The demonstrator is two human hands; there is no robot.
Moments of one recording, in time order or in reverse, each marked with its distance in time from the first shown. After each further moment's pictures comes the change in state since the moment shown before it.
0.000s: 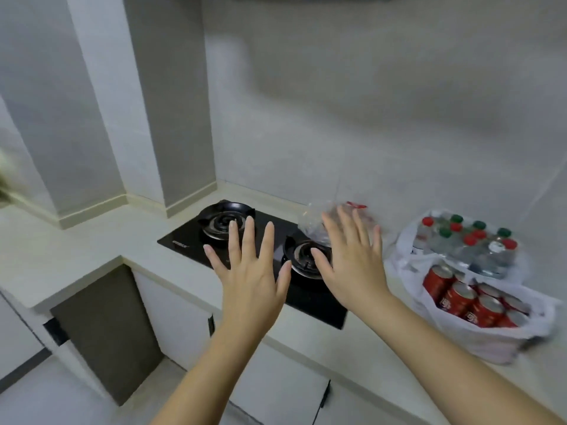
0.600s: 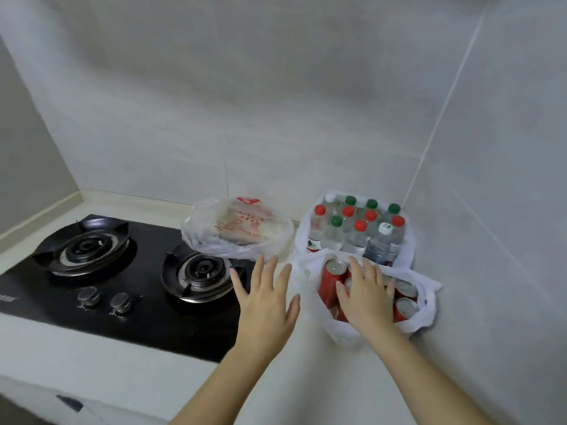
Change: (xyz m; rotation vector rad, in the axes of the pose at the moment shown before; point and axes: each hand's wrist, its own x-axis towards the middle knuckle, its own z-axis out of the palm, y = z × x) left_hand 0.043 0.232 0.196 -0.165 -0.212 0.353; right_hand -0.024 0.321 0.066 -0.151 -0.201 0.589
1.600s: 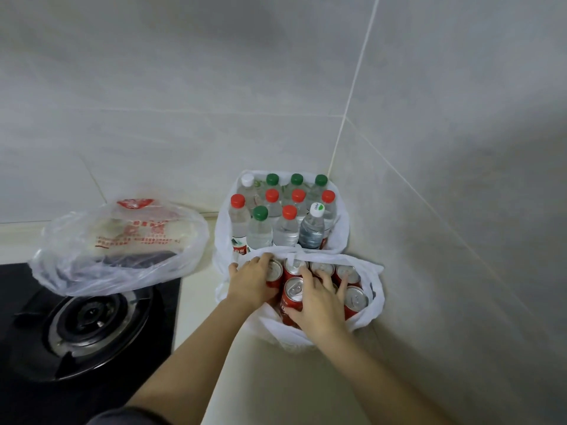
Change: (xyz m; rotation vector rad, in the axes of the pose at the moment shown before) left_hand 0.151 0.040 0.166 -0.189 -0.613 0.136; right_hand 0.043 0.040 0.066 -0.012 -0.109 0.170
